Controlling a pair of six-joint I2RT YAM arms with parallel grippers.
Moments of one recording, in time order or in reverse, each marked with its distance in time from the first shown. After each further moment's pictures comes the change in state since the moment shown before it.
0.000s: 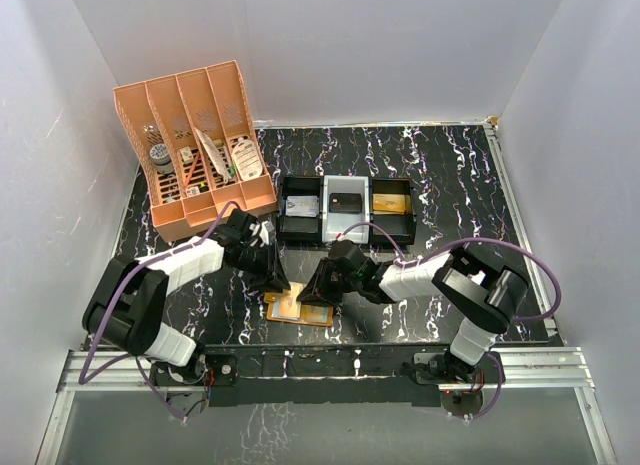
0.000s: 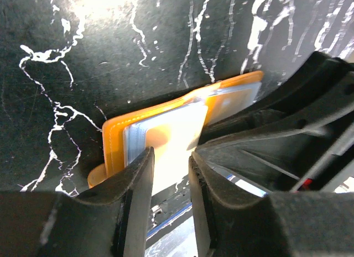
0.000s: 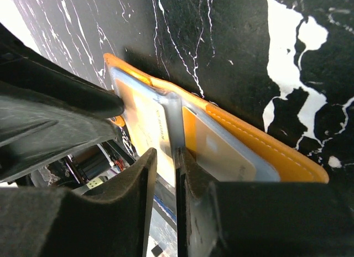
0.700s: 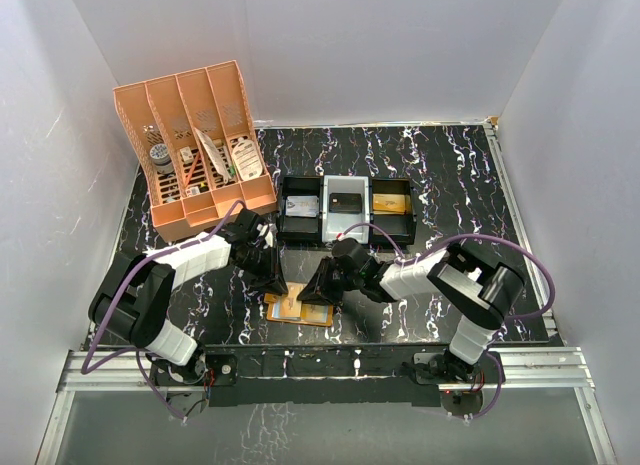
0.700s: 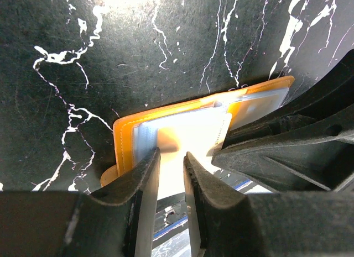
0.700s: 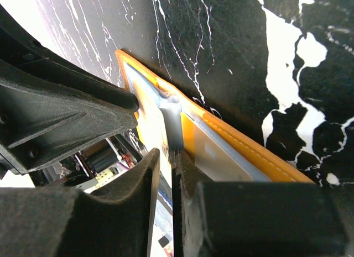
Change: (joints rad) left arm -0.042 0.061 0.045 -0.073 -0.106 0.031; right arm -0.032 0.031 -0.018 0.079 -0.074 0.014
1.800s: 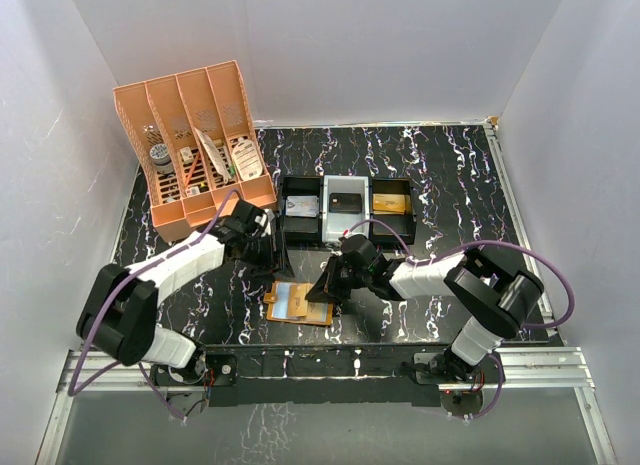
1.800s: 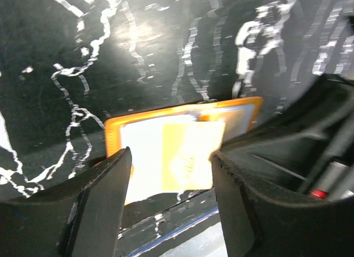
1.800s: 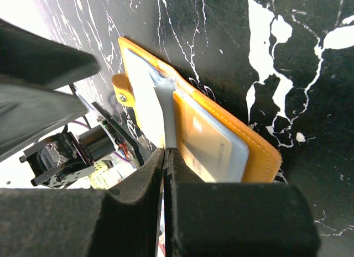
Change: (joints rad) left arm -0.020 -0.074 0.055 -0.046 -0.103 -0.038; right arm -0.043 -0.096 -0.030 -0.079 -0.041 -0.065
